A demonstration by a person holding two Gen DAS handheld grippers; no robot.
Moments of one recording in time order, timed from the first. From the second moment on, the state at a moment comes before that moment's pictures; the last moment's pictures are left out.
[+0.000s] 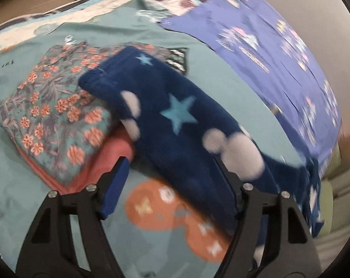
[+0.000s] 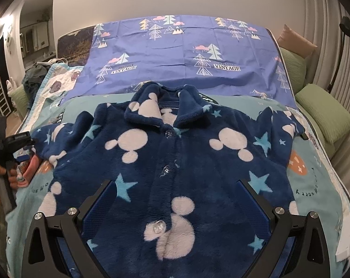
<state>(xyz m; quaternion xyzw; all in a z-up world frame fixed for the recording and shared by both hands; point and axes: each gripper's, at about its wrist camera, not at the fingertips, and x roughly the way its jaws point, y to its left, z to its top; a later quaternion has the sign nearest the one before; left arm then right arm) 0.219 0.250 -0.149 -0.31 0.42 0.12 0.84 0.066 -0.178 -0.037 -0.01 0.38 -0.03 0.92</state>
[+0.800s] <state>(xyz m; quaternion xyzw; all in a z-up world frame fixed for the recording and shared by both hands) 0.231 0.154 -0.026 -0.17 0.31 0.01 0.94 0.066 -0.215 -0.033 0.03 0.36 -0.05 0.93</state>
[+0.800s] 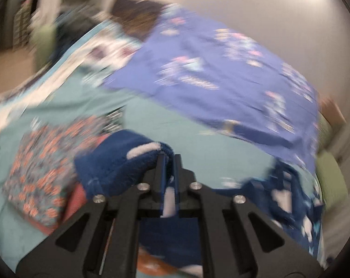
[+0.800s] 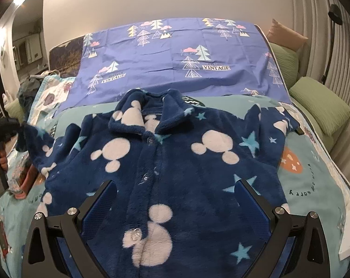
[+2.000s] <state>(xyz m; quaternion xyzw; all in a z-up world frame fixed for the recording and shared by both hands) 0.232 0.117 -0.054 -0.22 0.36 -0.09 0.90 0.059 -0.244 -0.036 0.02 0.38 -0.06 0.92</state>
